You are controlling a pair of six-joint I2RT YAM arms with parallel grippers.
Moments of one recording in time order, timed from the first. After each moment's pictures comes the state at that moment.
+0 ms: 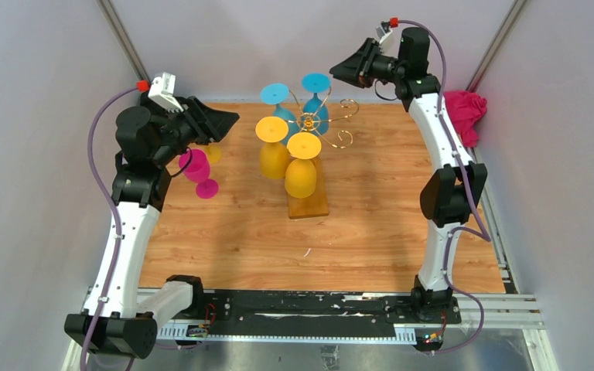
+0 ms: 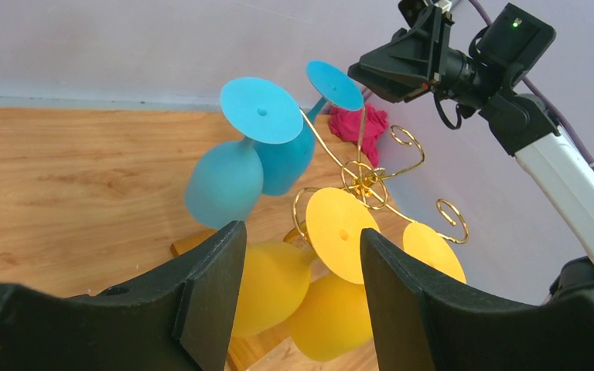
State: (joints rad) left arm -0.07 1.03 1.22 -0.19 0.52 -0.55; right arm 0.16 2.03 2.14 -0.26 -0.88 0.87
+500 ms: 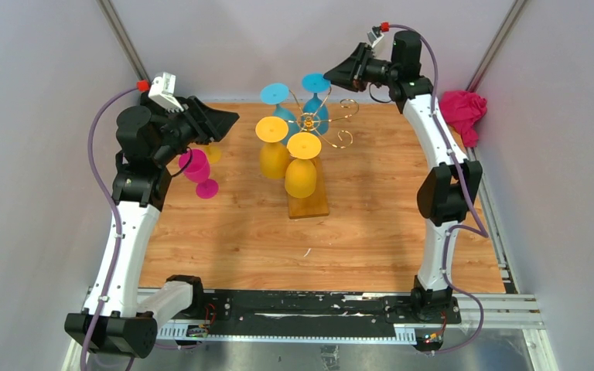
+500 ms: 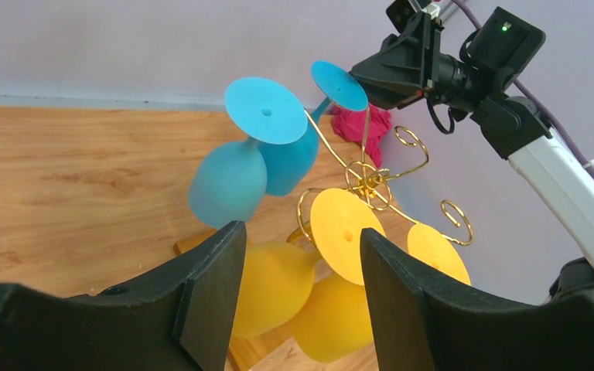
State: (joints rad) left arm -0.07 1.03 1.22 -0.19 0.51 -0.55; right arm 0.19 2.06 2.13 -0.25 -0.91 0.88
